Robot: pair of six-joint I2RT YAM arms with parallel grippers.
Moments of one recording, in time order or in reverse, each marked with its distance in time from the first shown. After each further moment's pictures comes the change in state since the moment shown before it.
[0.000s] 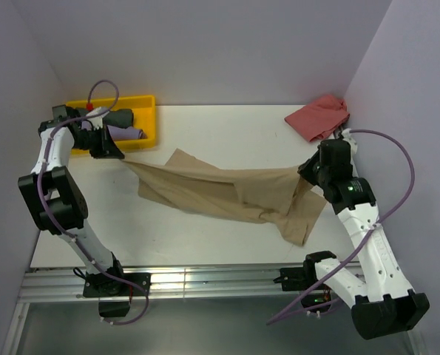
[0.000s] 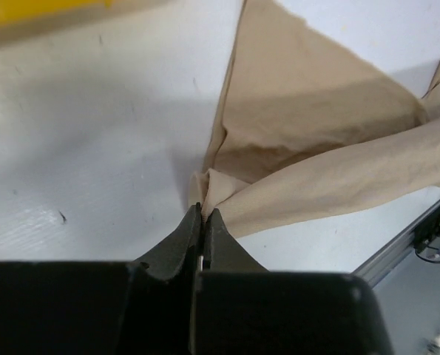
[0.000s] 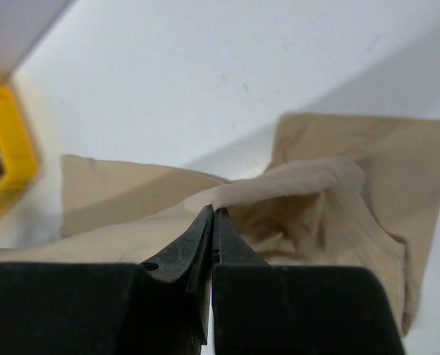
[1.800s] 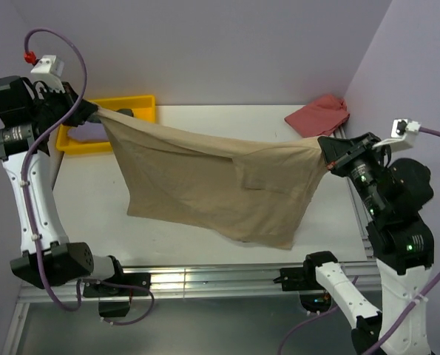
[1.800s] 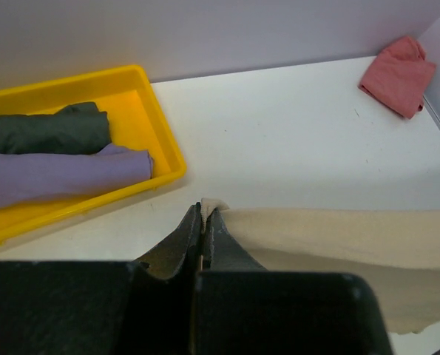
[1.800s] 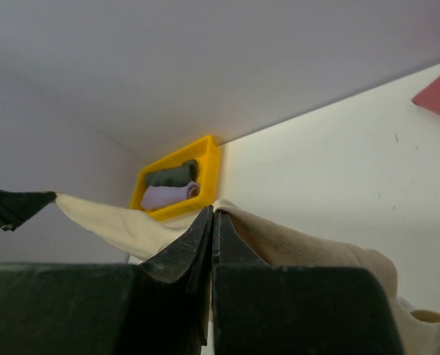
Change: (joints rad) left arm 0.026 -0.516 0.196 0.180 -0.024 -0.228; right arm -0.002 -0.214 0.462 0.005 -0.225 -0.074
